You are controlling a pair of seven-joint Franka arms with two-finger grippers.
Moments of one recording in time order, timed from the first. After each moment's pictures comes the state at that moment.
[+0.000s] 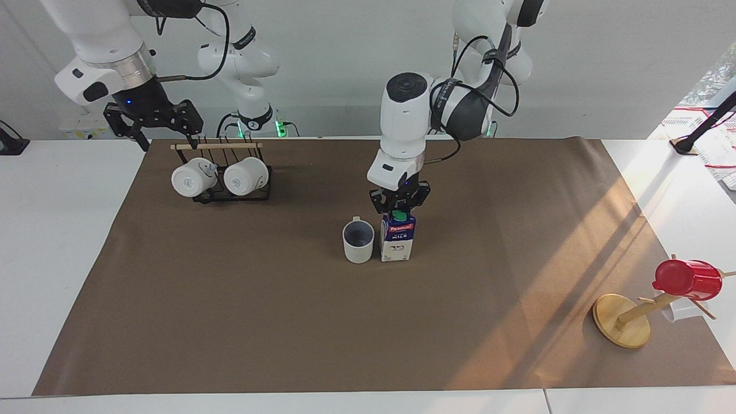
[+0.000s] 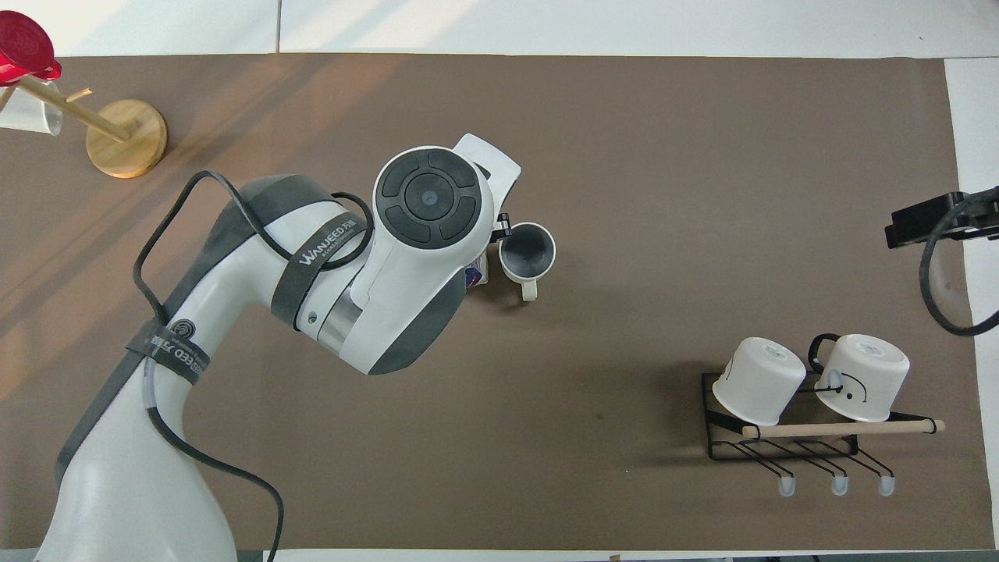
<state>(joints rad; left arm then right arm) -0.64 0.30 -0.04 -1.60 0.11 1.99 -0.82 0.00 -0.02 0.00 -1.52 -0.02 1.48 -0.05</state>
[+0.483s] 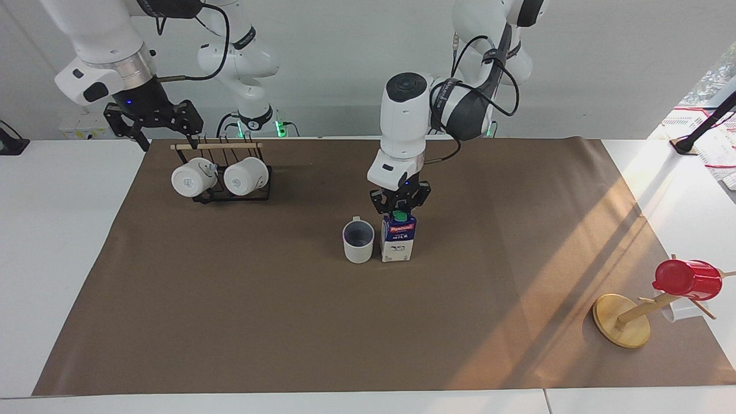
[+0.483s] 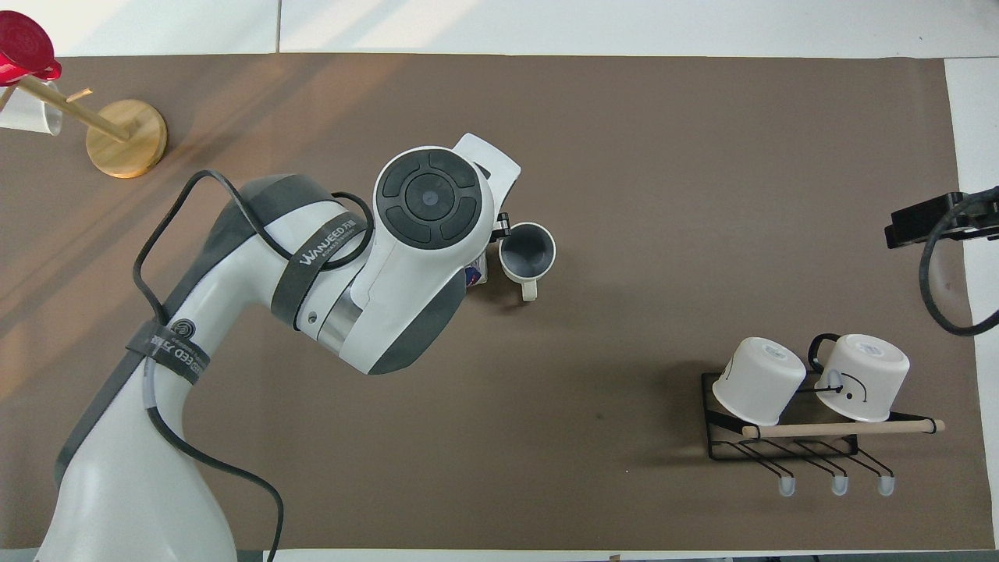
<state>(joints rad) -0.64 0.30 -0.04 -1.60 0.12 1.99 -0.82 0.00 -0.02 0.00 -1.52 -0.02 1.48 -0.05</state>
